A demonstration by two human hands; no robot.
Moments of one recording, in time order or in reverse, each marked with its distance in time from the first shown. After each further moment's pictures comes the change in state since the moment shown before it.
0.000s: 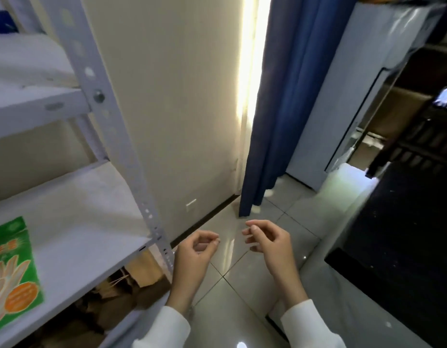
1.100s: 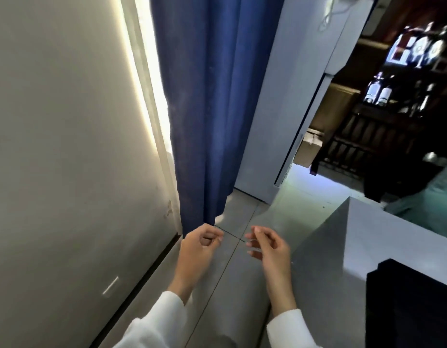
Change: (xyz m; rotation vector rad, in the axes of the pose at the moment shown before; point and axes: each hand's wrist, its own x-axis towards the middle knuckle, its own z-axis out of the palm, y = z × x) left_hand 0.431 0.063 0.274 0.113 -0.365 0.079; right_hand 0.412 0.031 -0.154 0.254 0.534 0.154
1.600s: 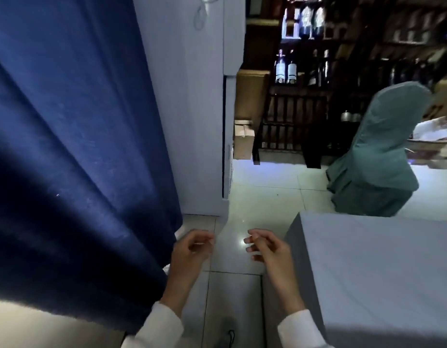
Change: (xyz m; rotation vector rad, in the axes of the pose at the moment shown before) left_hand 0.266 0.056 0.180 -0.057 -0.332 -0.072; right_hand 0.235 -0.061 -0.103 0.006 0.231 -0.036
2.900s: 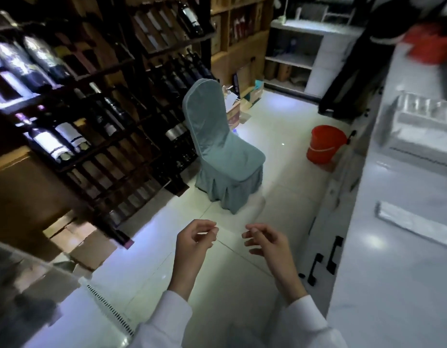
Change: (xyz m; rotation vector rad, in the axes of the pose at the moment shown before) left_hand 0.498 0.188 0.453 0.107 -0.967 0.155; right_hand 0.443 -0.107 -0.212 0.226 0.956 -0.024
